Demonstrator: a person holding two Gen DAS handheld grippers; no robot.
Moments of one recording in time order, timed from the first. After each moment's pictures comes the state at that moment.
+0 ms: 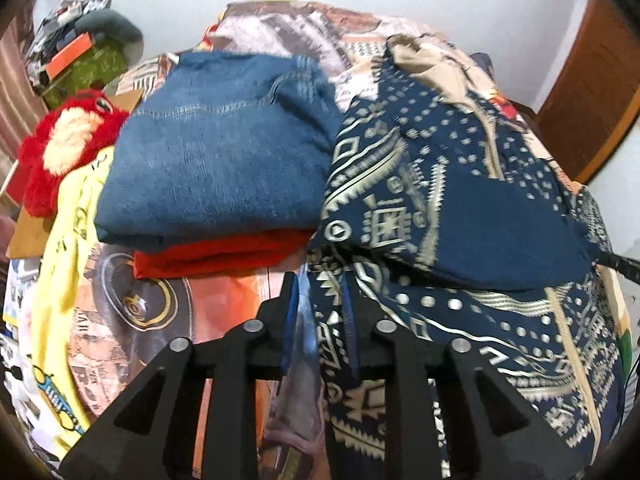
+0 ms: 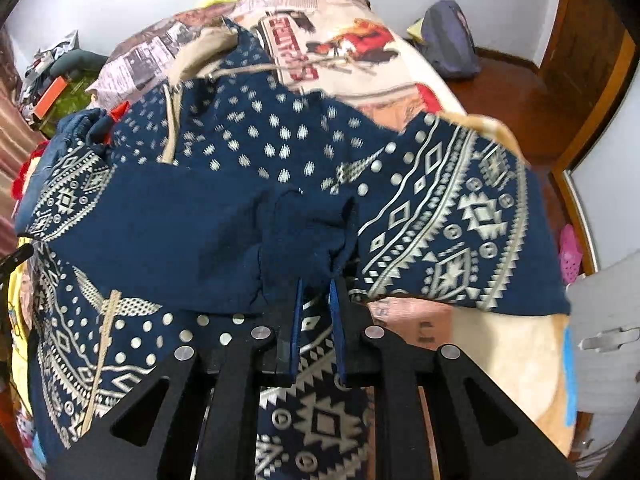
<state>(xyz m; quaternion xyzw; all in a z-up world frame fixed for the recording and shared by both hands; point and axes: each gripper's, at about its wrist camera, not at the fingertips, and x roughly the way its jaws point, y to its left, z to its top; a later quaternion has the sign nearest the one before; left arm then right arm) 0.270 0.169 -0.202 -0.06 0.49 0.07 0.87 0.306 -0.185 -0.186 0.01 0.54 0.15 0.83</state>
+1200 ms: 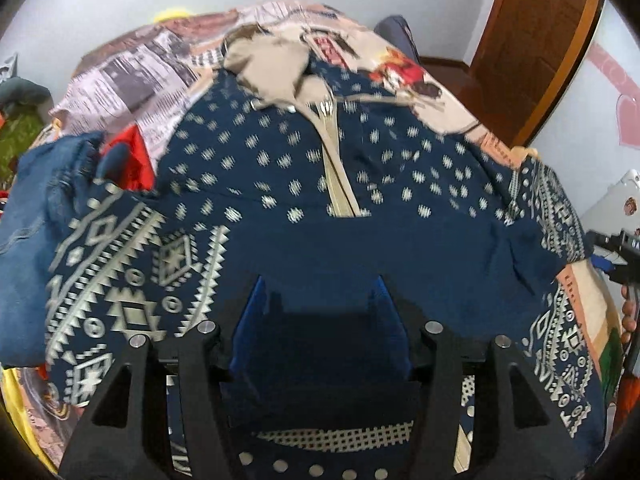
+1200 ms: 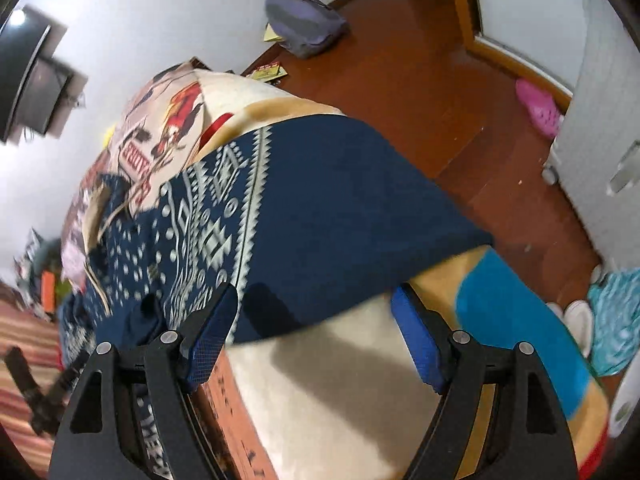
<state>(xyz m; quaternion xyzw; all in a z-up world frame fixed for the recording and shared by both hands) 0.388 0.013 -0.233 0.00 0.51 -0.05 0.86 0.315 -0.360 -0.245 0.31 0.52 0.01 0.79</state>
